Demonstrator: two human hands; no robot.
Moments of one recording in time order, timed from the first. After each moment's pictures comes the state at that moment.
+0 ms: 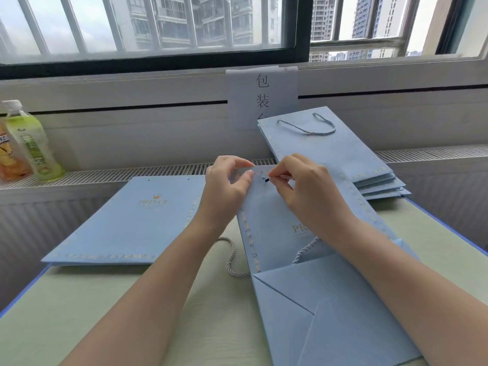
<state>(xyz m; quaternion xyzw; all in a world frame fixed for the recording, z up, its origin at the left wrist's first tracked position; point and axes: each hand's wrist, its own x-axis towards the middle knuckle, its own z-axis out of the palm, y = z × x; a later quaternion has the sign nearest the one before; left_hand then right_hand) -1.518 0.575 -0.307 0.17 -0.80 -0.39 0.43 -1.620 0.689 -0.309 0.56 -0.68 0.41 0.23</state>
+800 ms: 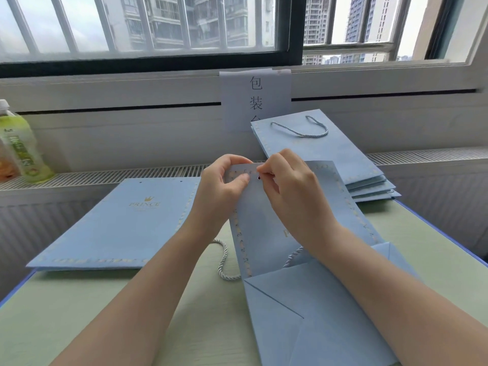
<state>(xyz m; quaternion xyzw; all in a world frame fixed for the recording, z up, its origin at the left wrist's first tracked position) -1.511 0.588 -0.297 0.11 -0.75 -0.50 0.41 -1.613 0.679 -0.312 0.54 -0.63 0.41 0.37</state>
